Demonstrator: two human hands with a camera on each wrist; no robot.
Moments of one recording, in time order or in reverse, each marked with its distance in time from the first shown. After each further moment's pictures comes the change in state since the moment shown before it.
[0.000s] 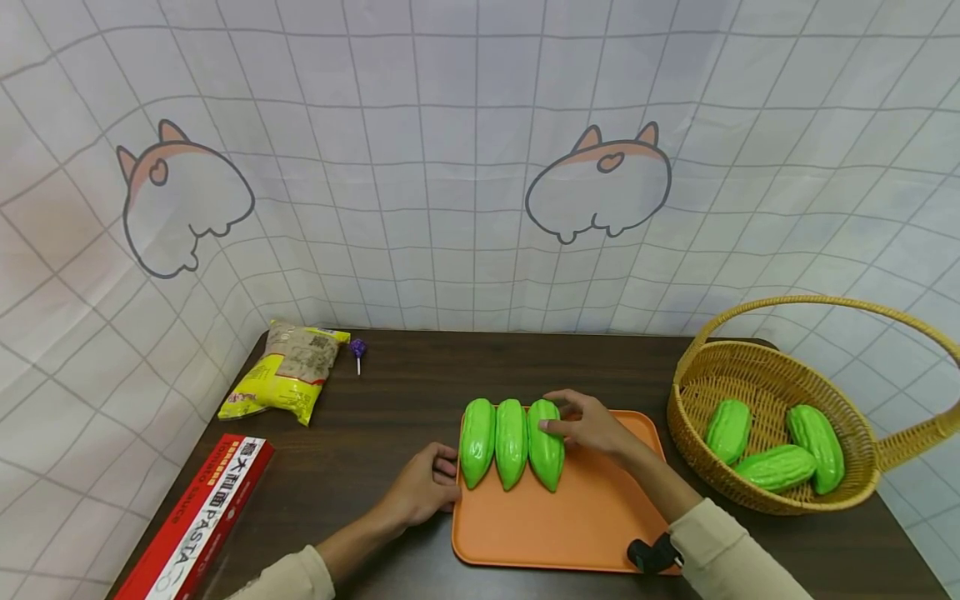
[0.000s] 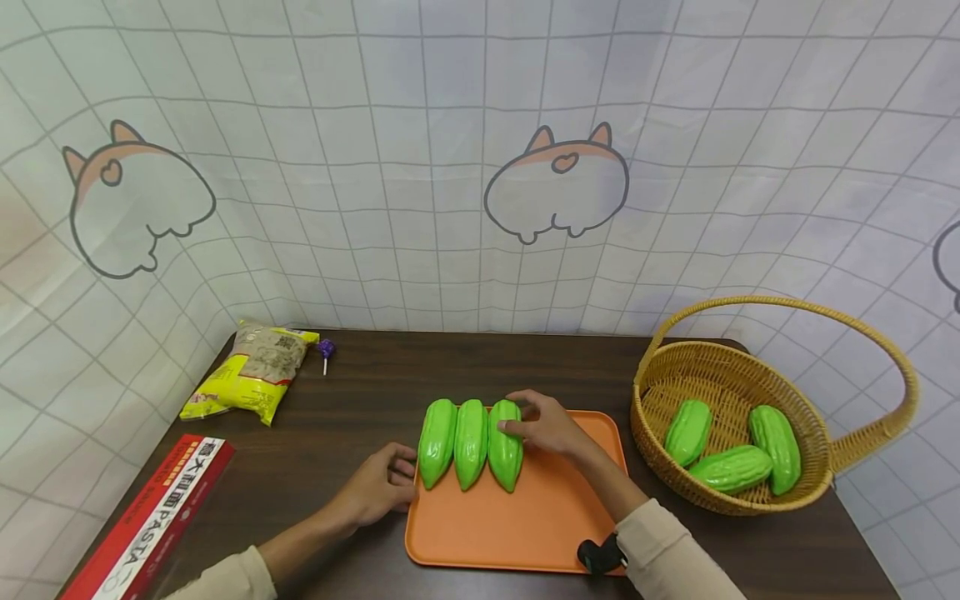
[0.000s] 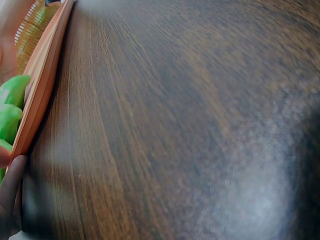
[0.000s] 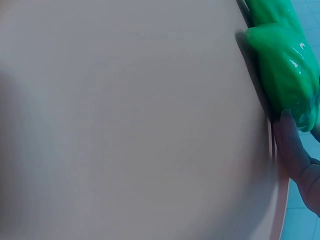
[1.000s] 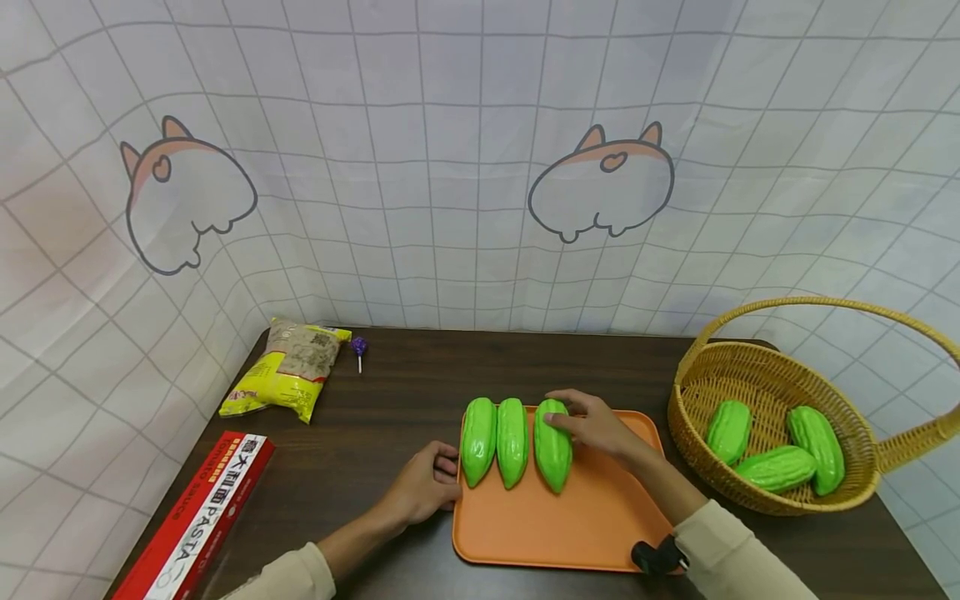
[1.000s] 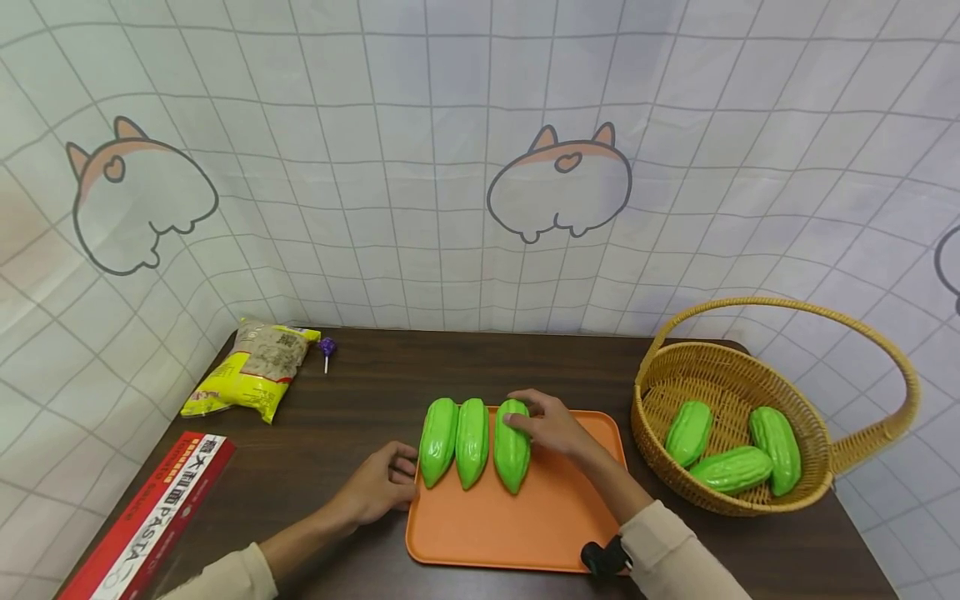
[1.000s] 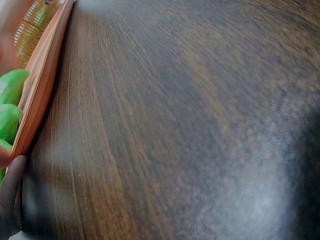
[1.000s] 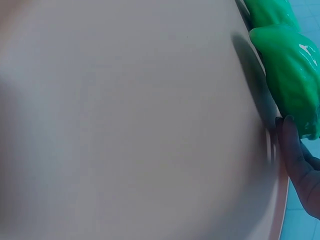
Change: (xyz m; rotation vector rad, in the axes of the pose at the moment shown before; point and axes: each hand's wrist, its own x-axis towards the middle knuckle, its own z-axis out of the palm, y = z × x) left_hand -0.001 0.001 0.000 0.010 -0.003 0.004; right_hand -0.004 -0.002 0.000 -0.049 0.036 0.003
